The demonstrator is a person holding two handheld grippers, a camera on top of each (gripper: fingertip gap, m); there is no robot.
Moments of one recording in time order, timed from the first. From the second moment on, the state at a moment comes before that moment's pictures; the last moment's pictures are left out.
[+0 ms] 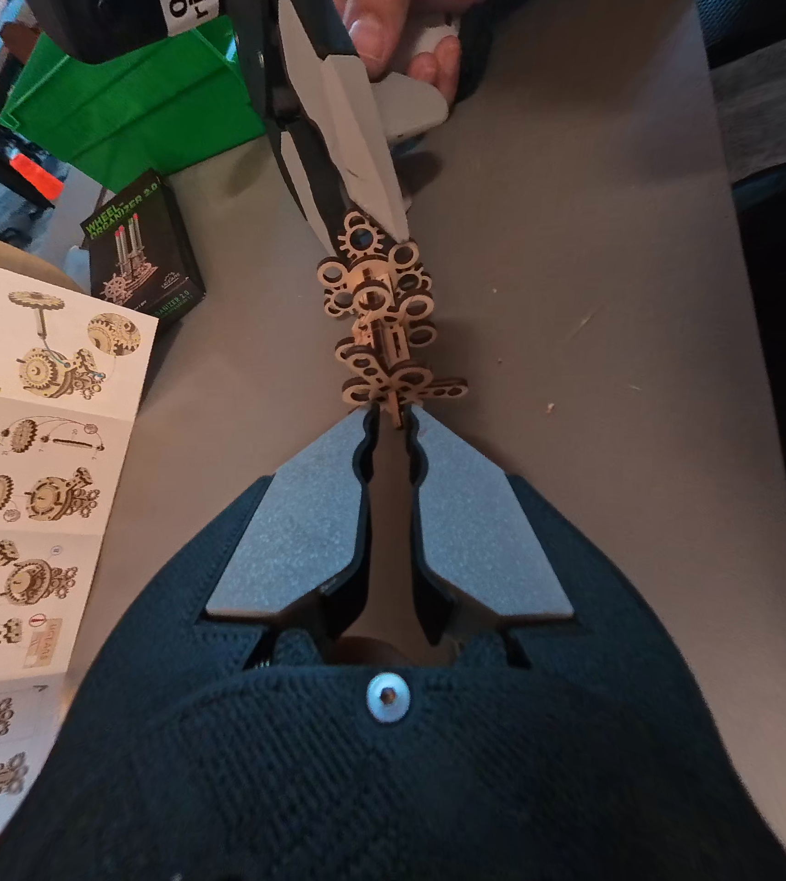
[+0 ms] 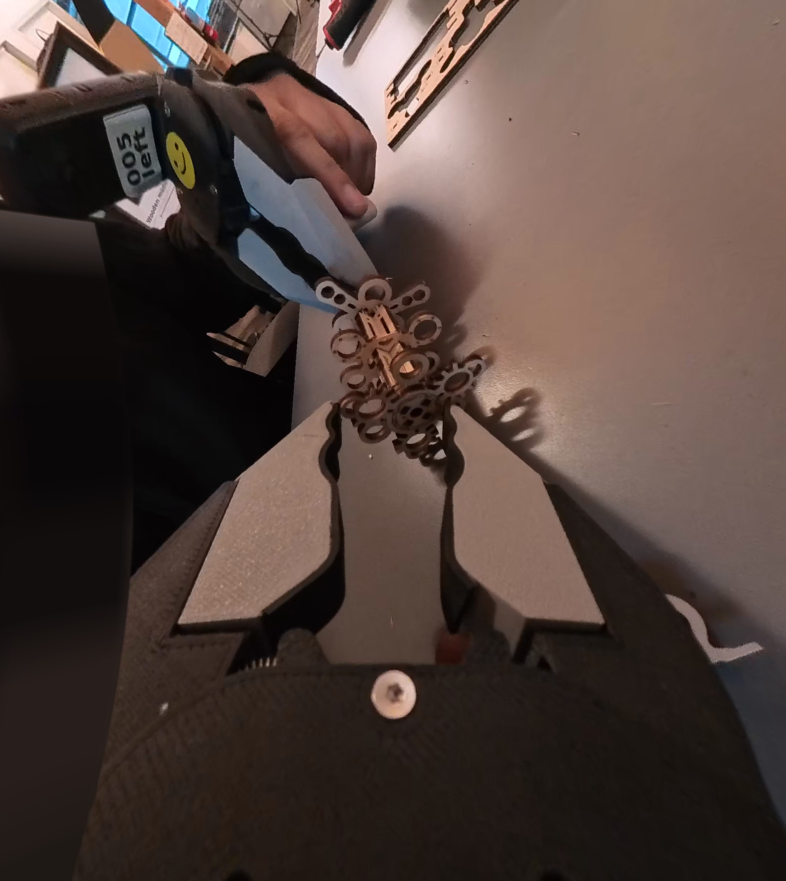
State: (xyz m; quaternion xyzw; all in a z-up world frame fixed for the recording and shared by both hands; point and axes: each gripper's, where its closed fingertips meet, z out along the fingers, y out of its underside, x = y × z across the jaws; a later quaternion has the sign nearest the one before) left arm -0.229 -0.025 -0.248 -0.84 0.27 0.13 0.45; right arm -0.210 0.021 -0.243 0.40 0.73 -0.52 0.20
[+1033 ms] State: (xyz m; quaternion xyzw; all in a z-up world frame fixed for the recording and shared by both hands) left arm -0.240 -0.025 -0.237 -0.78 0.28 0.28 0.49; right arm -0.218 0.024 -0.243 0.40 0.74 -0.52 0.12
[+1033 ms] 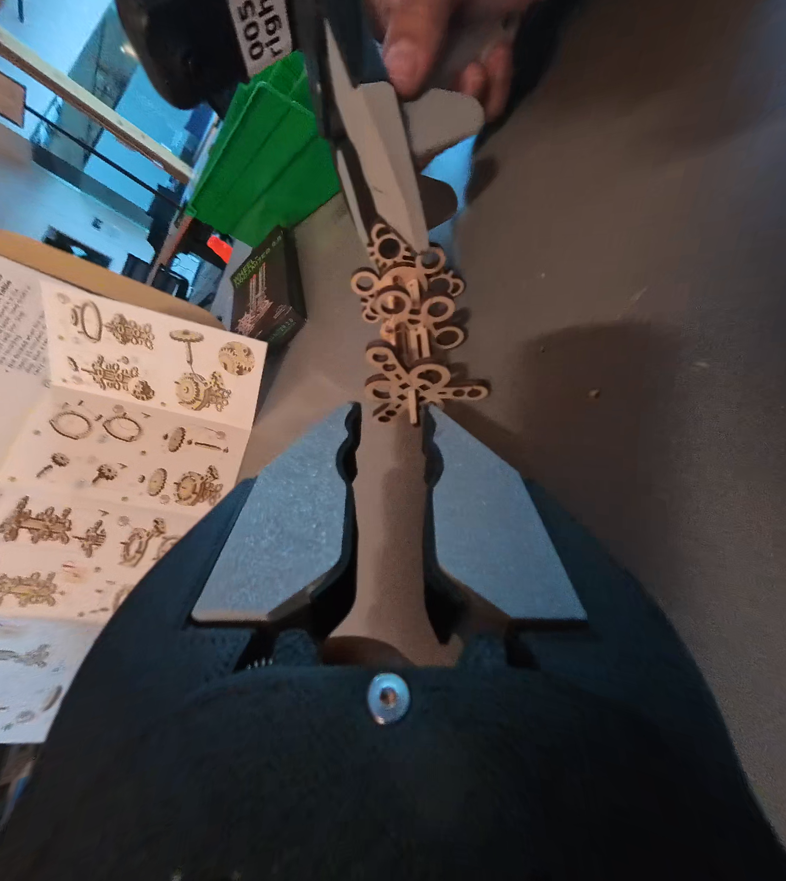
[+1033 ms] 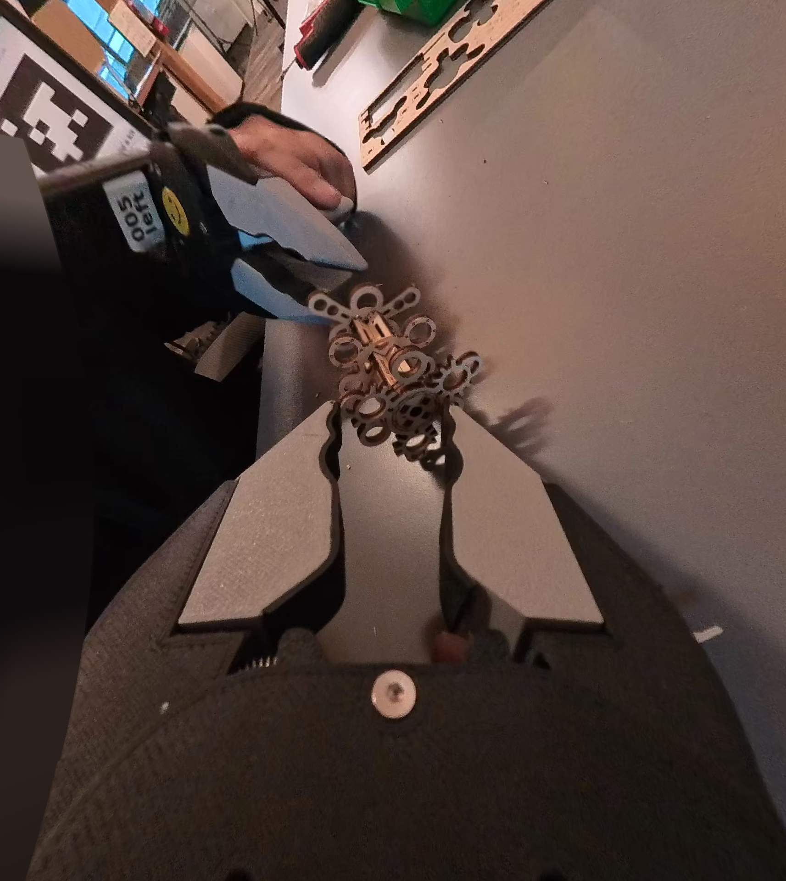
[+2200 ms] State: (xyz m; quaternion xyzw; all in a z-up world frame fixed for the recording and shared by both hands) left arm -0.218 -0.020 -0.235 -0.80 0.31 0.18 0.49; right arm -0.213 0.022 -0.243 0.40 0.74 -0.52 0.15
